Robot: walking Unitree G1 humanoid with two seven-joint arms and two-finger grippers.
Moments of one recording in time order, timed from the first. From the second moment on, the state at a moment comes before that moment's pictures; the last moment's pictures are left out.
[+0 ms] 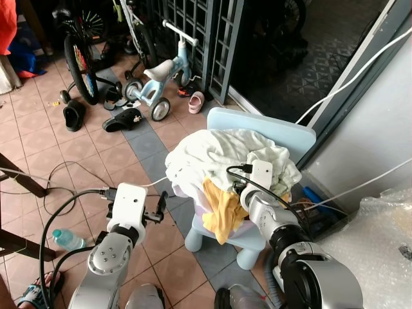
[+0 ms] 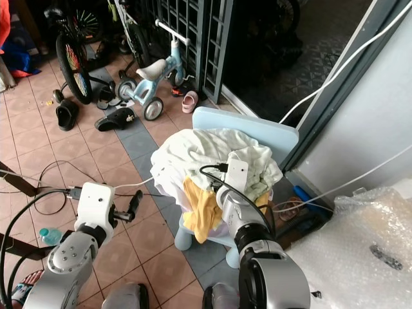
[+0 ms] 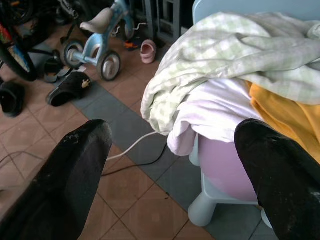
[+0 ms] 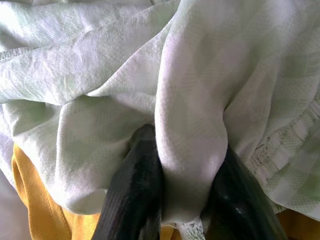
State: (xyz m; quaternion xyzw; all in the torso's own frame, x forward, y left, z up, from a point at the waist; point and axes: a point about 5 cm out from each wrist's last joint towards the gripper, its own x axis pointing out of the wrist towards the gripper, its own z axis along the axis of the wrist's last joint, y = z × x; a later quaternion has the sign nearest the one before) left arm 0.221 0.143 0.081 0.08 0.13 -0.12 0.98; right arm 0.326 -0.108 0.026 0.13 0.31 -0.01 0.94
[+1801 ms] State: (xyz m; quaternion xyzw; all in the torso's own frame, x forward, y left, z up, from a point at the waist) left arm 0.234 0.145 0.091 0.07 0.01 -0.08 0.99; right arm 0.298 -0.125 0.135 0.18 -0.02 0.15 0.97
